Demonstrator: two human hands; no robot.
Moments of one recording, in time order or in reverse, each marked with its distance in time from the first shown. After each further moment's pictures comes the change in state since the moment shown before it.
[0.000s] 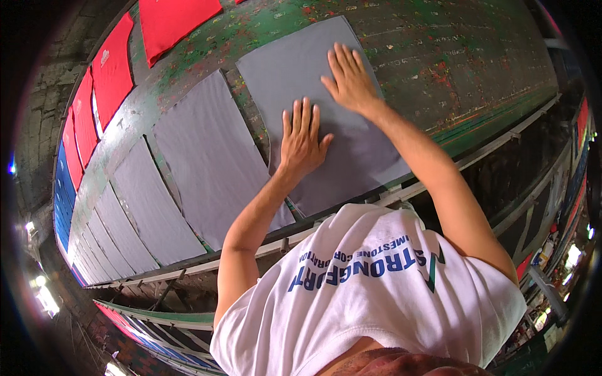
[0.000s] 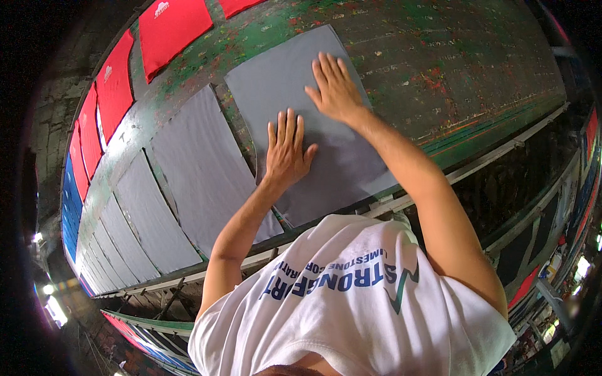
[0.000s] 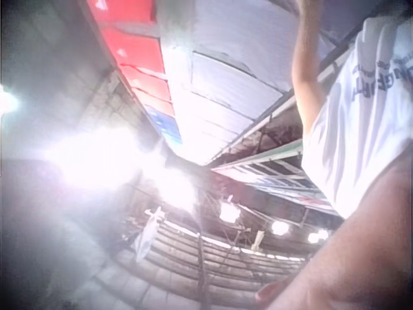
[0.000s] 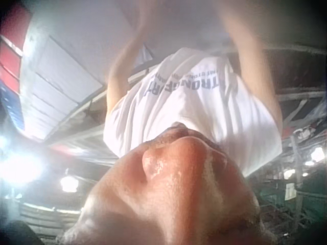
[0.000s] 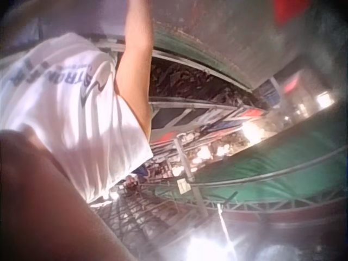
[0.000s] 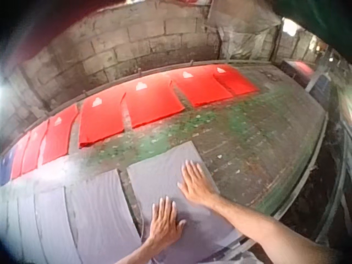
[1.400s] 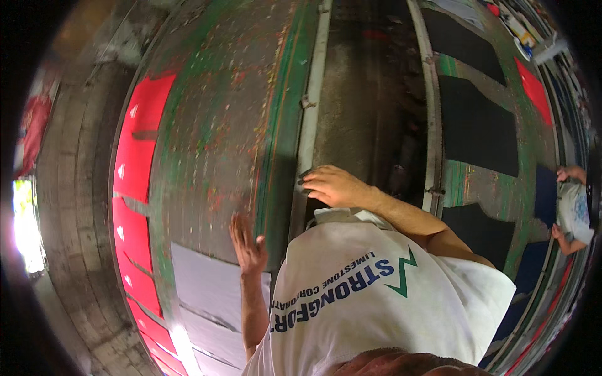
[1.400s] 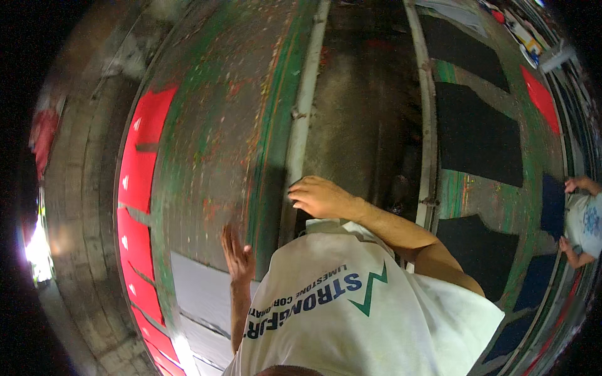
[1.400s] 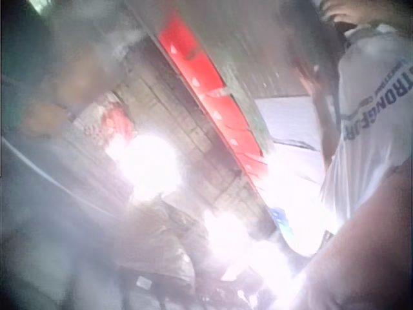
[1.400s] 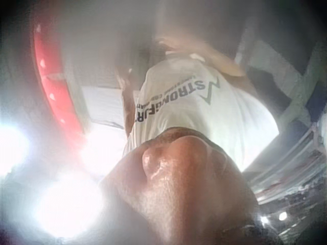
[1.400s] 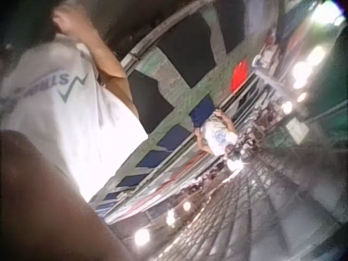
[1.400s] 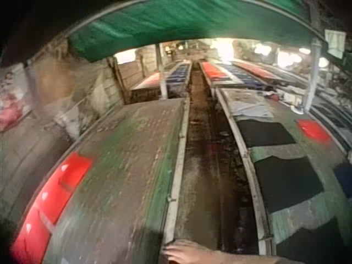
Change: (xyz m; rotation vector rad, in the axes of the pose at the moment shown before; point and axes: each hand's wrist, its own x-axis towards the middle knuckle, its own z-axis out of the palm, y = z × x) left_hand 0.147 0.337 0.046 -0.214 -0.038 0.673; right_hand -0.458 0.230 -0.290 0.330 0.311 0.482
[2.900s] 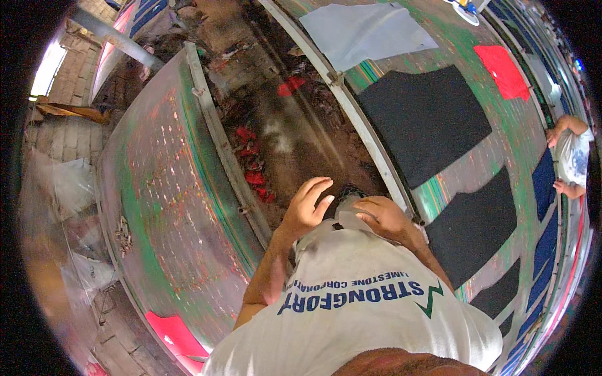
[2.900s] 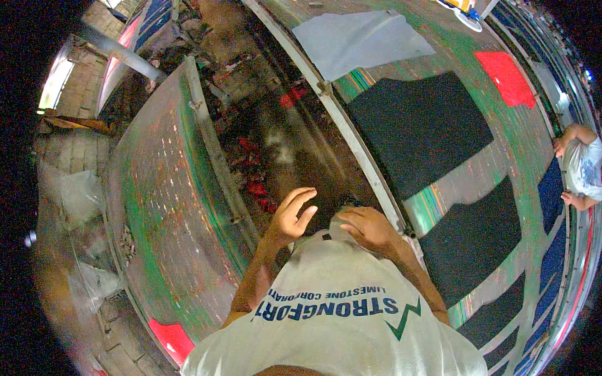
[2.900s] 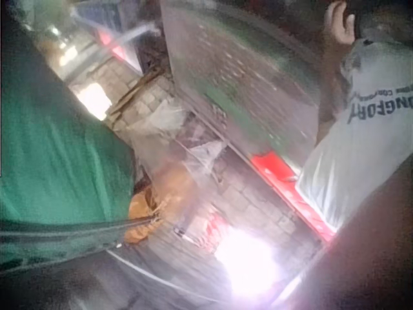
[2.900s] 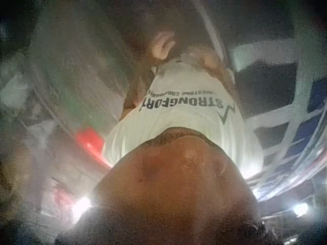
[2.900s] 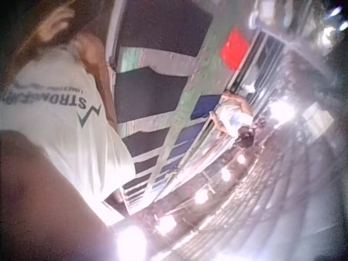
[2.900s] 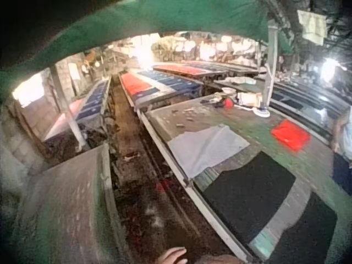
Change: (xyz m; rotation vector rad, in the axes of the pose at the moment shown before) left_hand 0.852 0.296 0.354 -0.790 -0.684 0.711; right_hand 0.058 0.433 -0.390 -0.082 0.393 0.899
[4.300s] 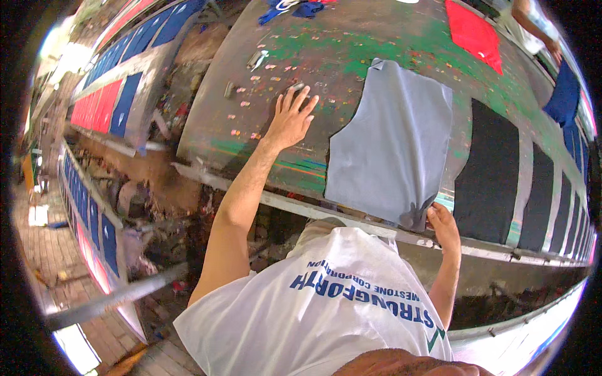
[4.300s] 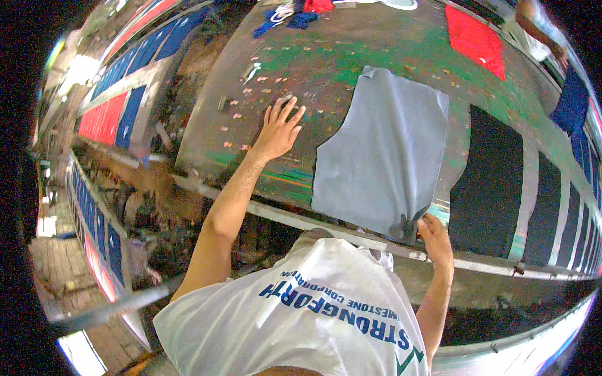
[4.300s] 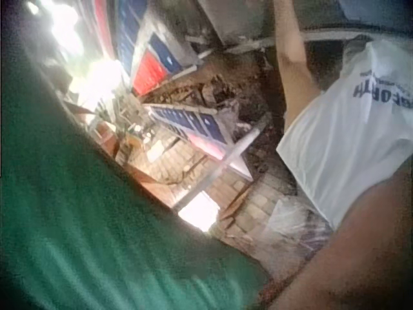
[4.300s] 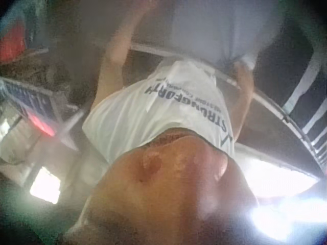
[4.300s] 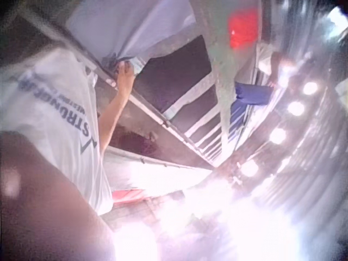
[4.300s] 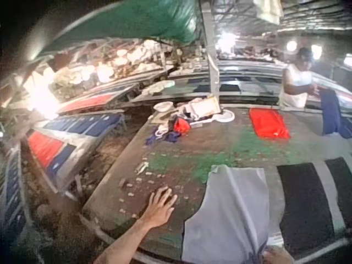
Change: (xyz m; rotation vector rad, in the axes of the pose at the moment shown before) left_hand 0.865 -0.350 -0.086 0.639 -0.538 0.983; right_hand 0.397 0.137 -0.070 0.773 1.240 1.312
